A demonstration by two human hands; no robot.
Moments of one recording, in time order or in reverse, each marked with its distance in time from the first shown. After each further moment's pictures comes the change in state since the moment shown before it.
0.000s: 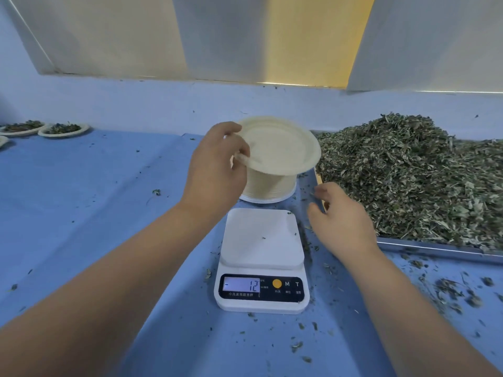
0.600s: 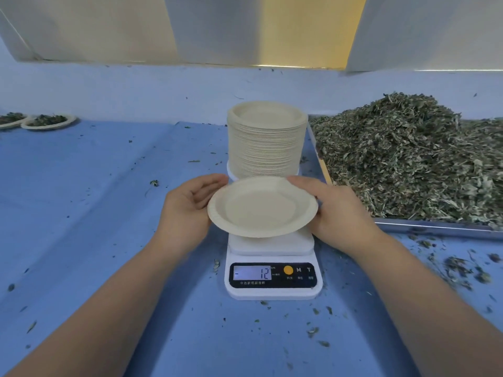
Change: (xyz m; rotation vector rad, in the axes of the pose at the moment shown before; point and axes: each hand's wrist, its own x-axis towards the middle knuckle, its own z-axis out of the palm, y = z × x) left_hand -0.076 -0.048 -0.019 -0.726 -0.135 -0.619; right_hand -0.009 -0.005 0.004 0.078 -0.121 -0.448
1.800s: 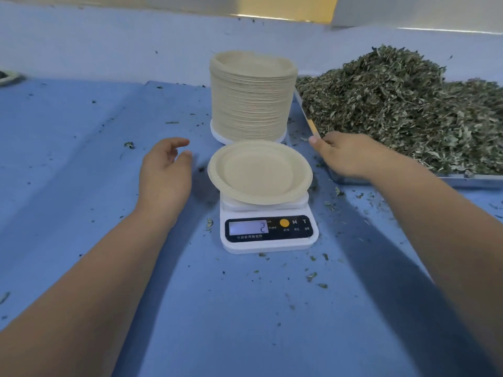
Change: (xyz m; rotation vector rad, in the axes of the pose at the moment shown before) left_hand 0.007 -0.021 -0.008 0.245 0.186 -0.070; right_hand 0.027 0.046 -0.028 -0.465 -0.320 0.586
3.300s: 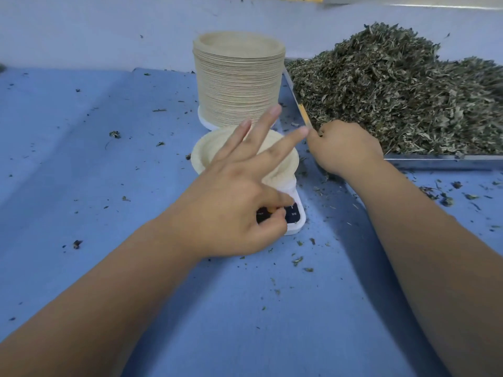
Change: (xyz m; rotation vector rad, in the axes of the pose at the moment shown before) left_hand -0.078 0.052 0.029 0.603 -0.673 1.162; right_hand -0.022 -0.008 0.017 0.003 0.254 0.087
